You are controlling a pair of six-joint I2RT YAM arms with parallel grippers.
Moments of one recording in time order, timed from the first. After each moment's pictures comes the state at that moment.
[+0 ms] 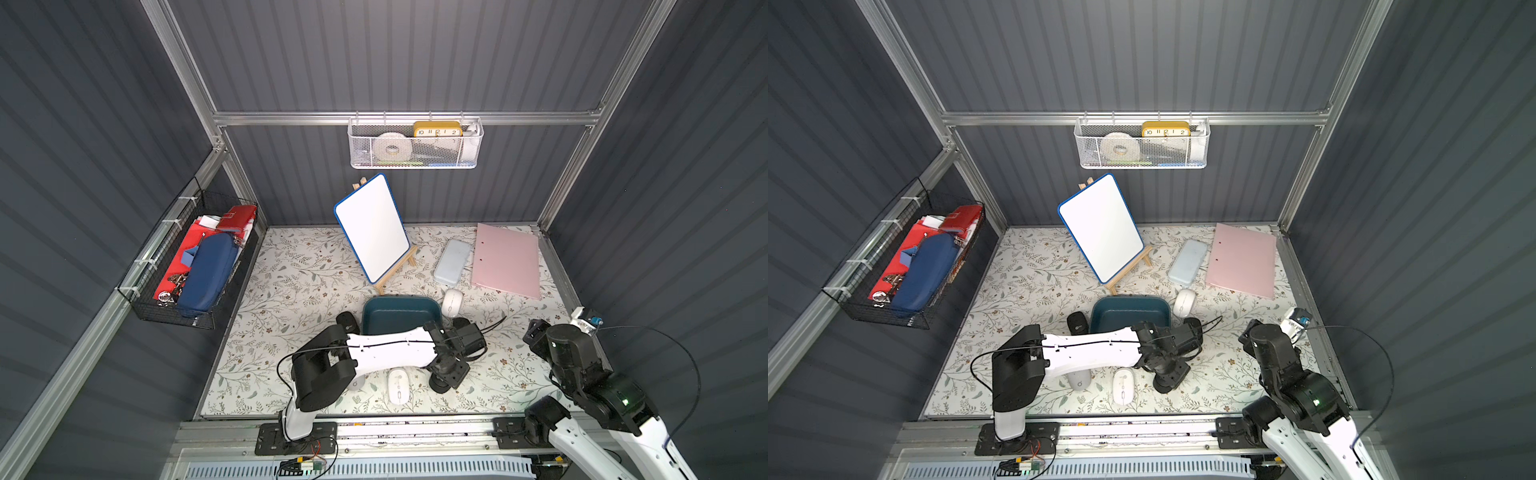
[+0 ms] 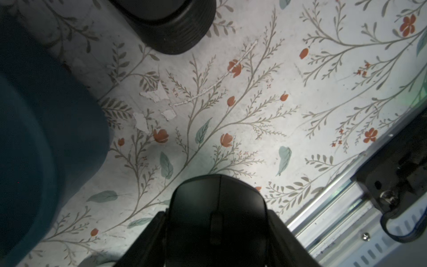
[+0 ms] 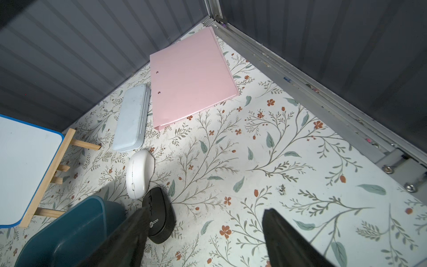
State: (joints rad) left arm -1.27 1.95 1.46 -0.79 0.01 -0.45; right arm 0.44 0.42 0.75 -1.04 0.58 0.89
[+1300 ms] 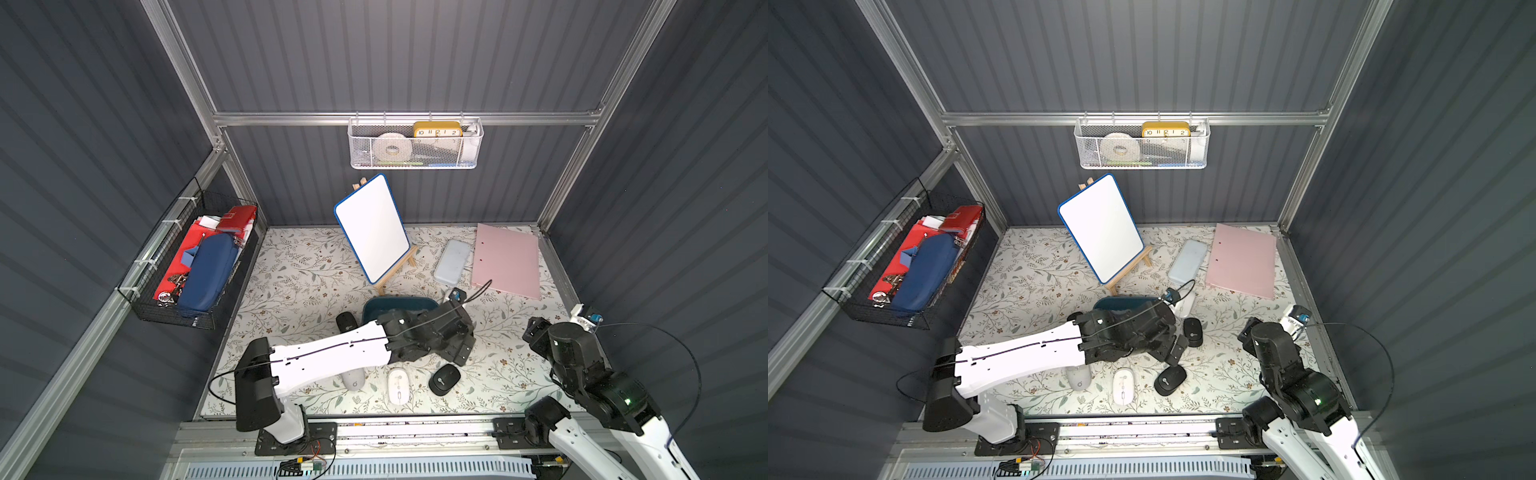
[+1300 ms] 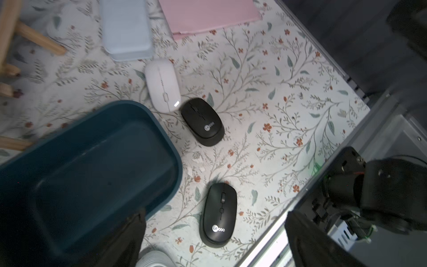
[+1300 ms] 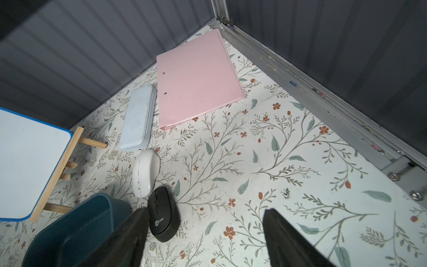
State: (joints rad) left arm -1.24 1.58 1.43 -0.70 -0.25 -0.48; right arm 0.44 0.47 0.77 -1.01 0.55 0.85
